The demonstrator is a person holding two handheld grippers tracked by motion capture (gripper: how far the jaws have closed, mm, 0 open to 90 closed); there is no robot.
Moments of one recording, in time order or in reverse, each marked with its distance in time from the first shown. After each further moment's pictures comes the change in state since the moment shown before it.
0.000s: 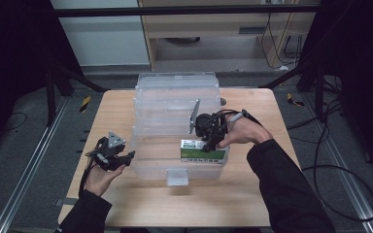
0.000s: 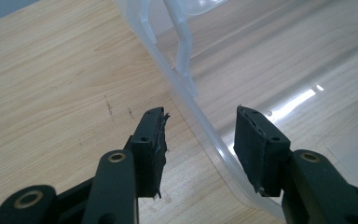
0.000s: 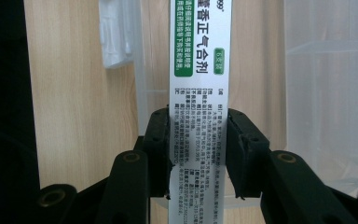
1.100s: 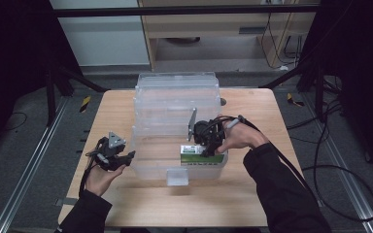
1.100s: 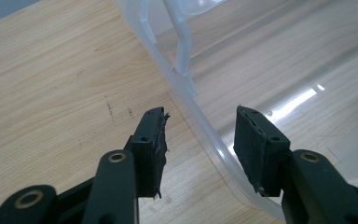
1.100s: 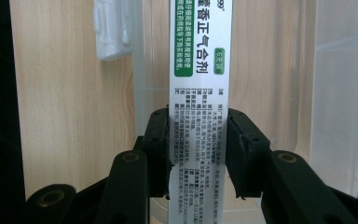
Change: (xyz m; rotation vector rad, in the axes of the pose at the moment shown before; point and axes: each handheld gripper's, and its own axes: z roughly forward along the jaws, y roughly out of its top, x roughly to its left) left arm -0.001 0.000 0.000 0.003 0.003 0.003; right arm 0.004 -0.001 0.022 0.027 -0.009 -0.044
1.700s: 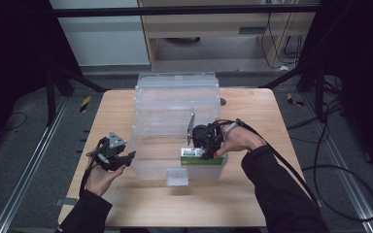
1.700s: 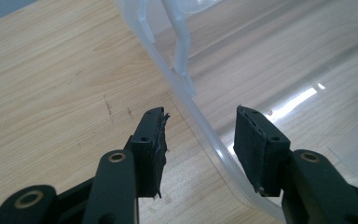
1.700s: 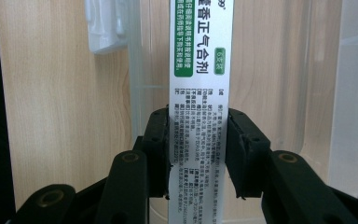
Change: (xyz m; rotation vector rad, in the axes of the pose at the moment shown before) left arm -0.001 0.000 0.001 0.003 0.000 0.004; right arm 0.002 0.000 0.015 0.027 -0.004 -0.003
